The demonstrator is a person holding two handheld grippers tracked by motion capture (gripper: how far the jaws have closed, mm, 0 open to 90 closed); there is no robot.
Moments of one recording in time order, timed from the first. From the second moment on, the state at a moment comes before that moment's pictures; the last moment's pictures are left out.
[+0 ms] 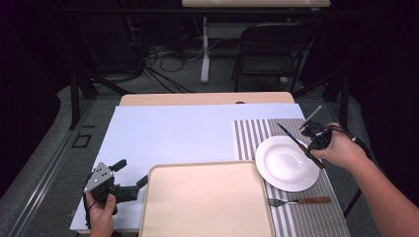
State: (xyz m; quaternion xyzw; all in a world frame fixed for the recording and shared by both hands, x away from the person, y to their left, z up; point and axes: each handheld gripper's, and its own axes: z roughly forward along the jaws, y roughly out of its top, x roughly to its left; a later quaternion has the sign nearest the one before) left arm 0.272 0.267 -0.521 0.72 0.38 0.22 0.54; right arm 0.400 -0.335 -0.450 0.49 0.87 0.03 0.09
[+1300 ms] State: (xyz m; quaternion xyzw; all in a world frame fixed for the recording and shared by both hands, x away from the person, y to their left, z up) left arm 0.271 0.265 -0.519 0.72 0.38 0.22 0.54; right arm 0.288 -0.334 -0.459 0.58 0.80 0.13 0.07
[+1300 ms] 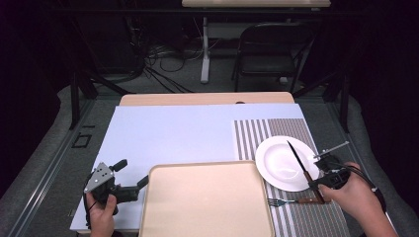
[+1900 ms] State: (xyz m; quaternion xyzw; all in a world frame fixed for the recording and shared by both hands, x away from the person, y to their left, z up) left arm 0.271 0.265 -0.519 0.72 0.38 0.22 0.54; right arm 0.265 -0.256 -0.459 0.53 0.84 0.15 0.03
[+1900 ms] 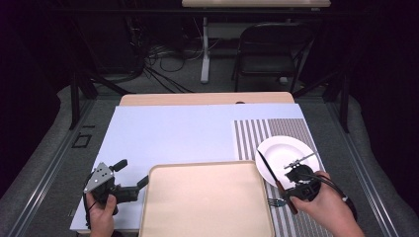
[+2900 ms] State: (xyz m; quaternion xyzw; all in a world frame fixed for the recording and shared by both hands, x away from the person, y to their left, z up) left arm 0.271 0.266 -0.519 0.72 0.38 0.22 0.54; right arm 0.262 -0.187 -0.512 0.51 0.85 0.14 -0.02
